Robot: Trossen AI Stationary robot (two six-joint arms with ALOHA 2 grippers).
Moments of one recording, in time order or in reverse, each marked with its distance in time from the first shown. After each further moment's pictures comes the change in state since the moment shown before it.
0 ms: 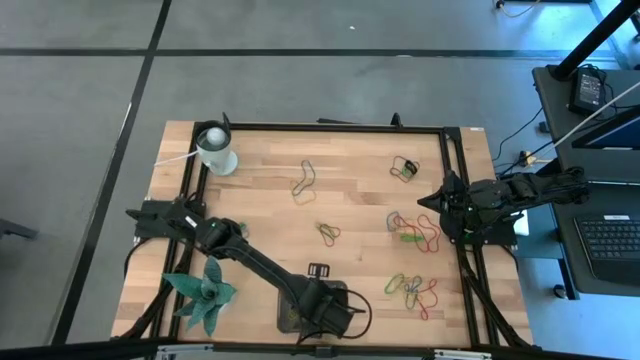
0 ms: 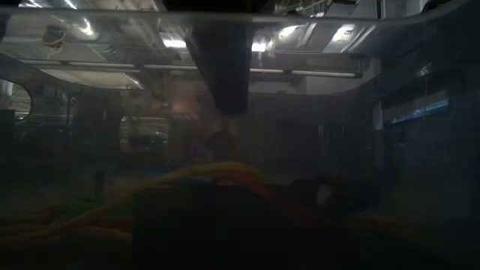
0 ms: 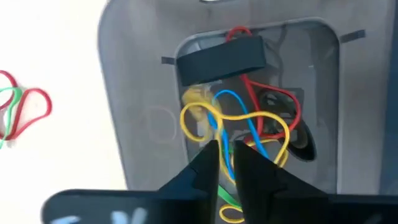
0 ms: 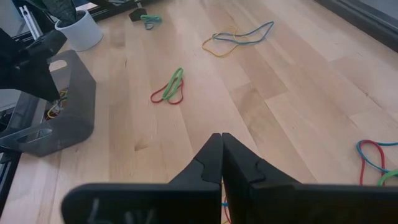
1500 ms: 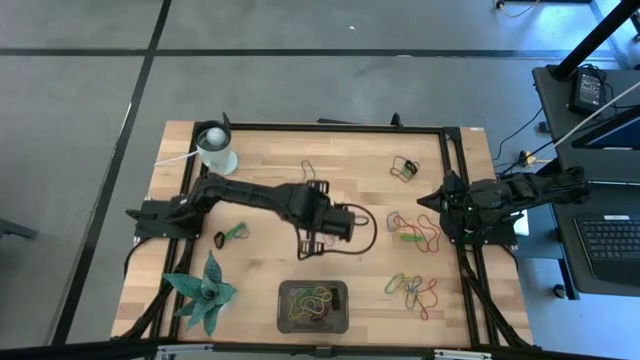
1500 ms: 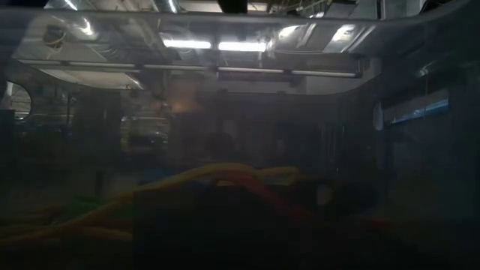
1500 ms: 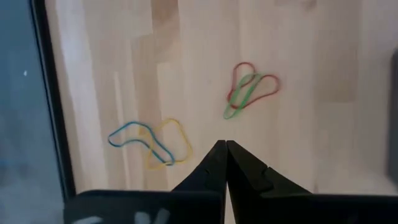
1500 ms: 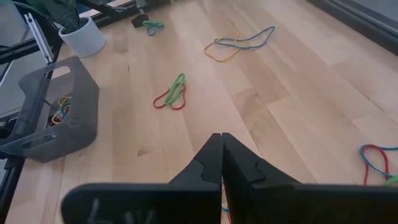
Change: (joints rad) left arm 0.334 -0.302 0.000 -0.232 -0.159 0.341; right arm 0.000 0.000 0.000 0.024 0.003 0.003
